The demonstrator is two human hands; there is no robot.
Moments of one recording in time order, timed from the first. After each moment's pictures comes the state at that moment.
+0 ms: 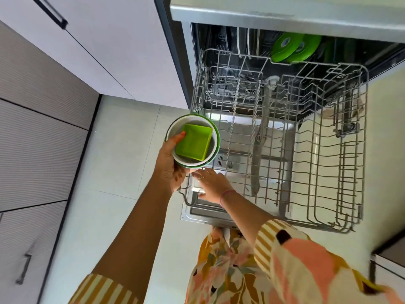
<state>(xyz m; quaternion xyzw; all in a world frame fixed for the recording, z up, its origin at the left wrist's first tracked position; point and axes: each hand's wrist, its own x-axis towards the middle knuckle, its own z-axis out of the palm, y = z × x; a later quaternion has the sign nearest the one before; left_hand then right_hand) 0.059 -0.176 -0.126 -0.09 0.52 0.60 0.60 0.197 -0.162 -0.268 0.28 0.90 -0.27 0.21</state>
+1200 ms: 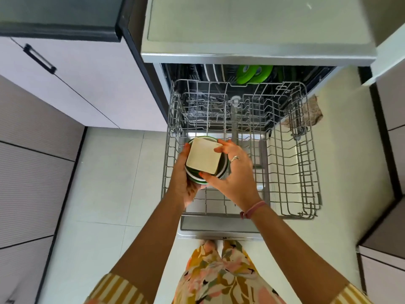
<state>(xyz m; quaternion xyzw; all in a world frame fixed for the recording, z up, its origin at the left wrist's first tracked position) 0.144 -0.167 -0.081 -0.01 0.51 0.53 0.68 0.281 -0.136 -0.075 0.51 0.75 -0.35 -0.23</state>
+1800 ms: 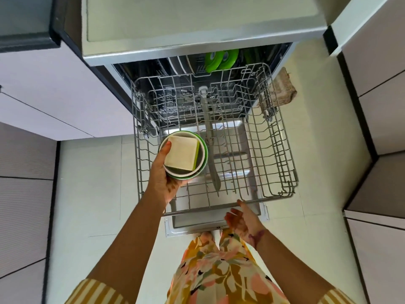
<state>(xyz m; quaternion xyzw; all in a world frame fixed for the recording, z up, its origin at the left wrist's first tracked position) 0.162 -0.152 -0.098 -0.03 0.49 0.53 0.69 0.394 -0.223 -0.183 0.67 -0.13 -0.70 -0.21</state>
